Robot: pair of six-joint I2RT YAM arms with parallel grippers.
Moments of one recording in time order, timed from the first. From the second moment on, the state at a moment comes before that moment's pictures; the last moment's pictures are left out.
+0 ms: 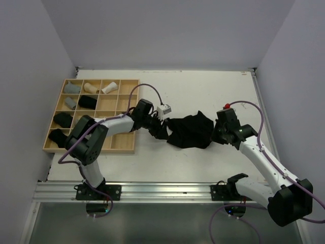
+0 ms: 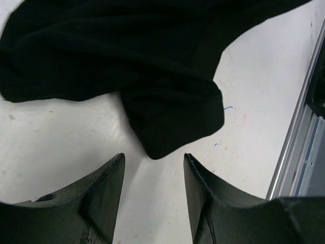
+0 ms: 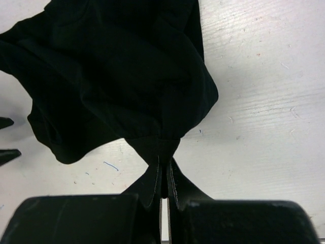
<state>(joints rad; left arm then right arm) -0.55 1.79 0.99 -0.07 0.69 -0.01 0.35 1.04 0.79 -0.76 0.14 0.66</state>
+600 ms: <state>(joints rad) -0.70 1.76 0.96 -0.06 0.39 -0.07 0.35 1.05 0.72 -0.76 0.14 0.65</state>
